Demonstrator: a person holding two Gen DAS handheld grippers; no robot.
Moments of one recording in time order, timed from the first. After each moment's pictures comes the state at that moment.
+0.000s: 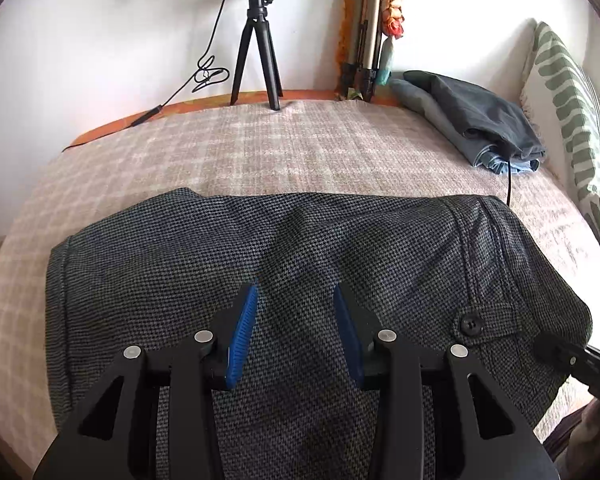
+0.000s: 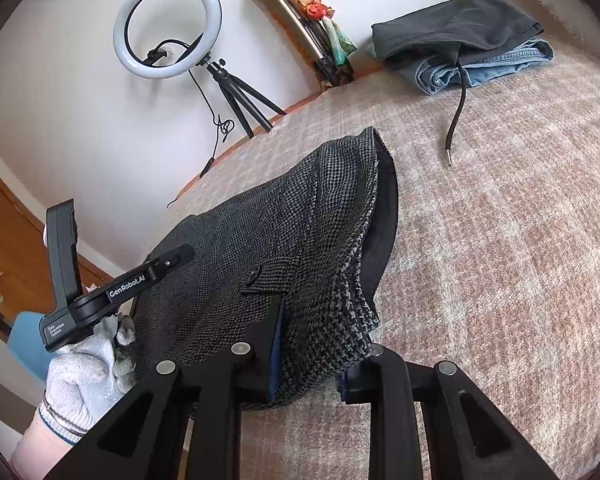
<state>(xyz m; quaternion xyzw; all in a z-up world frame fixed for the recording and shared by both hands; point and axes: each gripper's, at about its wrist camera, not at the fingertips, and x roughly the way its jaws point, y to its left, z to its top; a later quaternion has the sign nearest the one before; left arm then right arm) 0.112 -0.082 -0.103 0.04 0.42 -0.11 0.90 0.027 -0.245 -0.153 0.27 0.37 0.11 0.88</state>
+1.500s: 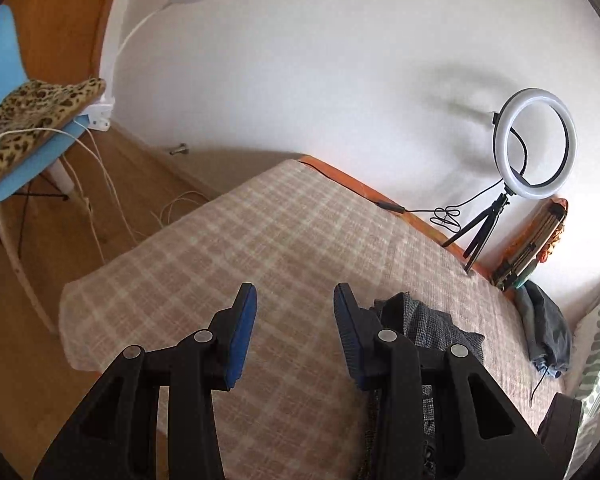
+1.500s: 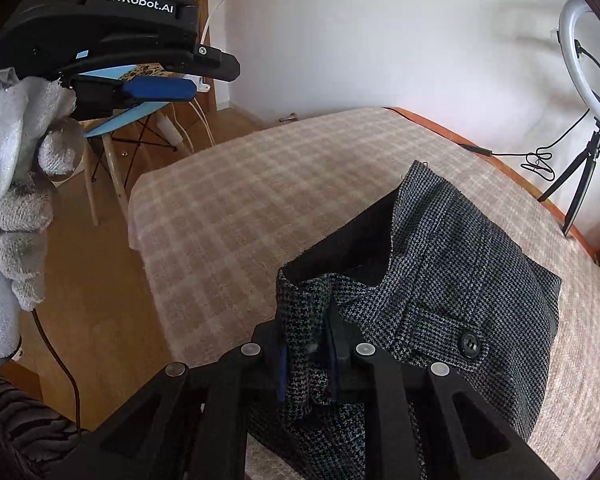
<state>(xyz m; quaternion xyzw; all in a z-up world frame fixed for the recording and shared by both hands) 0.037 0.225 -0.039 -0.23 0.30 0.11 0.92 0.066 0.134 -0.125 -0.18 0.37 0.33 0.85</state>
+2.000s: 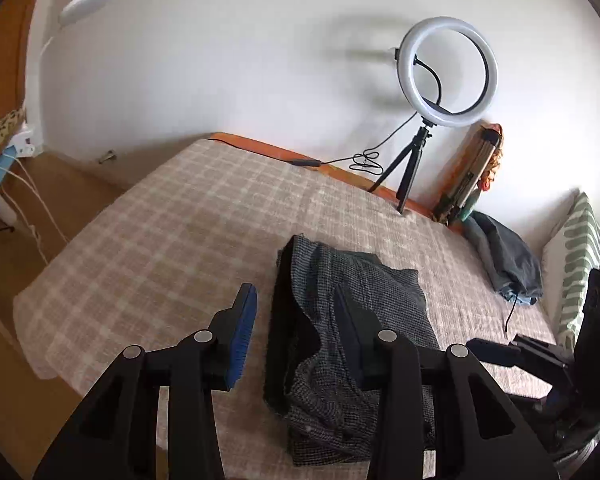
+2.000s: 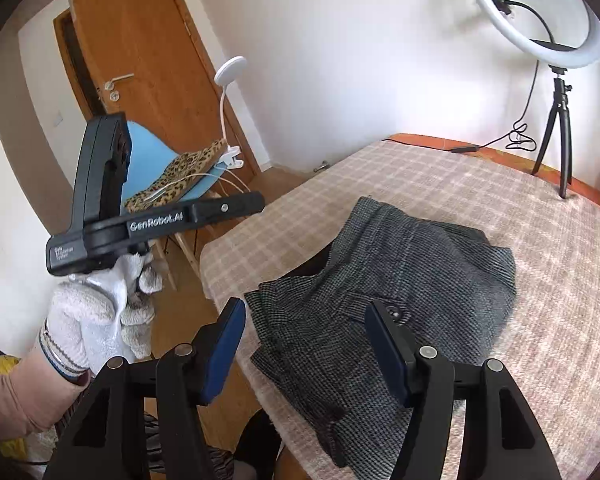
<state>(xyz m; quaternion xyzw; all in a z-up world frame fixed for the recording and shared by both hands) 0.040 0.131 -0.032 -0.15 0.34 -0.03 0.93 0.068 -0.008 -0.057 0.00 0.35 0.41 0.84</state>
